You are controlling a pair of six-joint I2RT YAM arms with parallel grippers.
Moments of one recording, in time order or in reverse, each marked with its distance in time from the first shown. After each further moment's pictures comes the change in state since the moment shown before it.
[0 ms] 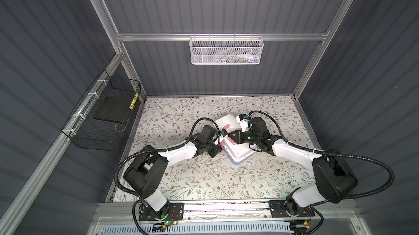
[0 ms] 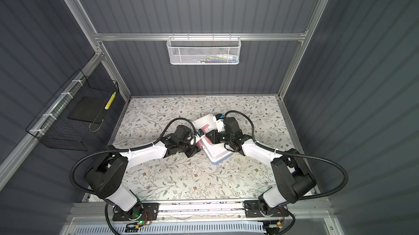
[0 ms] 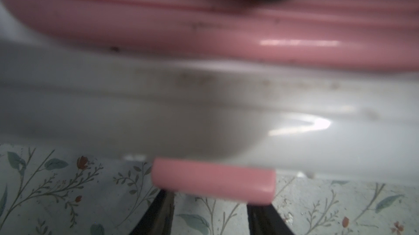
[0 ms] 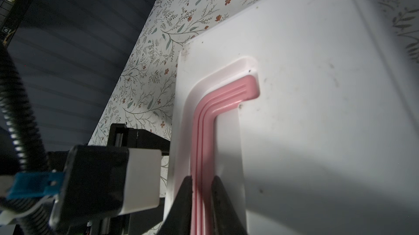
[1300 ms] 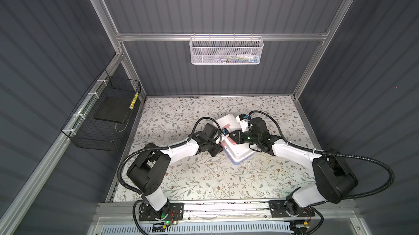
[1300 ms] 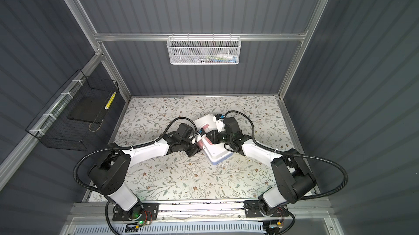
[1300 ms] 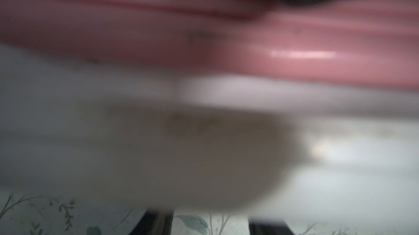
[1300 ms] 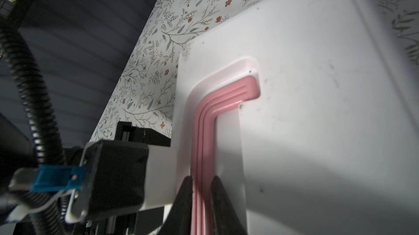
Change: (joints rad) left arm -0.001 0.044 0.066 -0.077 0.003 0.000; right arm 0.003 0.005 -0.007 0.010 0.001 -0.001
